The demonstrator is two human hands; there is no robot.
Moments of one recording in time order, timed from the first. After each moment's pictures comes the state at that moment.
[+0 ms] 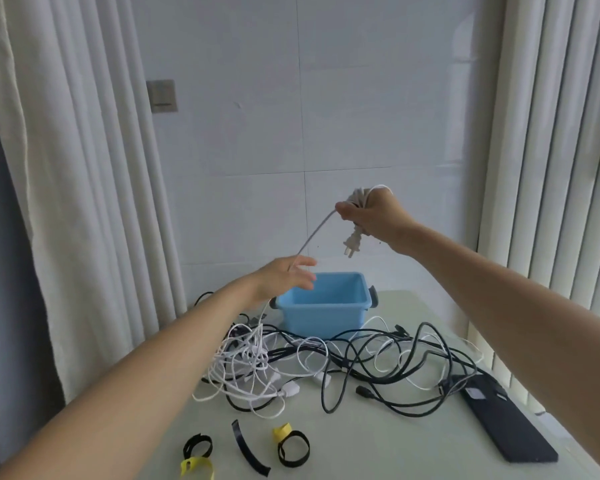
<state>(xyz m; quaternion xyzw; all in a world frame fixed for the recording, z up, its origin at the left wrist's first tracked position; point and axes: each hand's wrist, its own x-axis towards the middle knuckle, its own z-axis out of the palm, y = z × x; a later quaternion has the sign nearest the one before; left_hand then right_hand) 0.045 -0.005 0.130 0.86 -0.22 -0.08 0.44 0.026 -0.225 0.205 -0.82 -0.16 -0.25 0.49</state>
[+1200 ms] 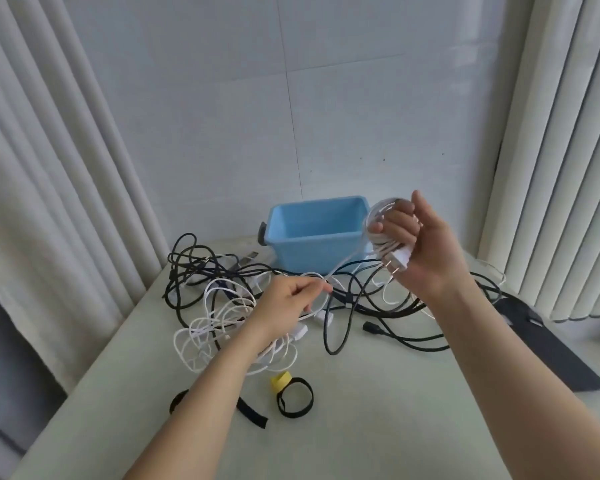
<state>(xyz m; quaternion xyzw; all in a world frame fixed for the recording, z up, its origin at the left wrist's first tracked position) 0.027 -0.023 -0.019 0.83 -0.19 -0.01 0.52 0.021 -0.247 0.026 -0.15 -0.18 0.12 0.97</state>
